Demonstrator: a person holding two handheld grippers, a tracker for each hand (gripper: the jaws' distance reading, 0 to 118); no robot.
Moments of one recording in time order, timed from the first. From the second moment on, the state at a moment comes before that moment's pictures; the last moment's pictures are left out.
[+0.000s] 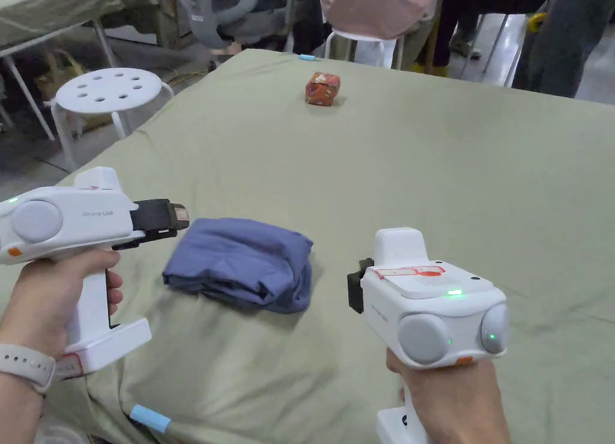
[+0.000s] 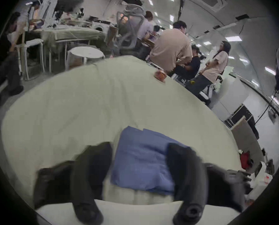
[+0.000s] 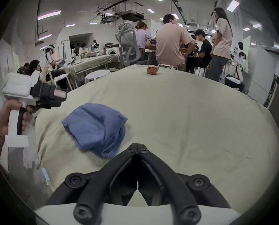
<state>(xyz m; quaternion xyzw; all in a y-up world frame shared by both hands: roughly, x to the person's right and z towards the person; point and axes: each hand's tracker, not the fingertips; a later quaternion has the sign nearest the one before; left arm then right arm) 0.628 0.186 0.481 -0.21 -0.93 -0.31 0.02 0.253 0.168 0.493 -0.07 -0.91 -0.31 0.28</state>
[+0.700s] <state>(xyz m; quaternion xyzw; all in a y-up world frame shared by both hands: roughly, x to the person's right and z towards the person) 0.153 0.327 0.413 0.07 -0.99 -0.04 -0.08 -0.141 0.307 0.373 -0.10 -0.99 -0.12 0.03</state>
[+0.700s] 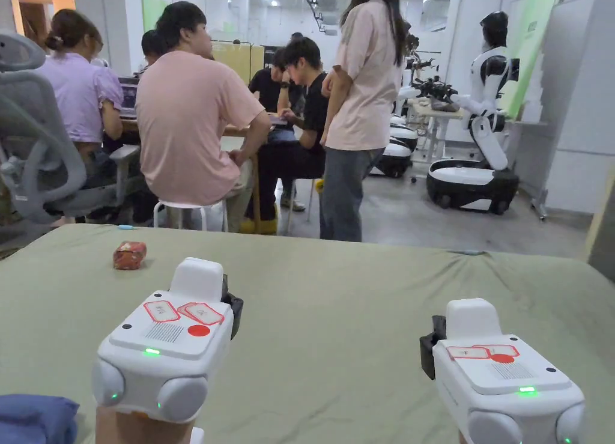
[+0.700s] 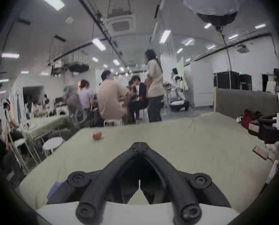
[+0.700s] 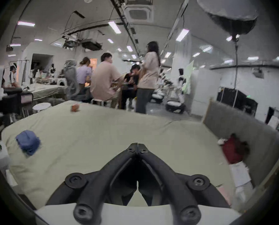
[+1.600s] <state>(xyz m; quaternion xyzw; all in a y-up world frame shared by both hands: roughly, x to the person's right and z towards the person) 0.115 0.357 0.332 0.06 -0.99 0.03 -0.09 -0.156 0.312 0.336 -0.07 -0.99 -0.08 0.02</state>
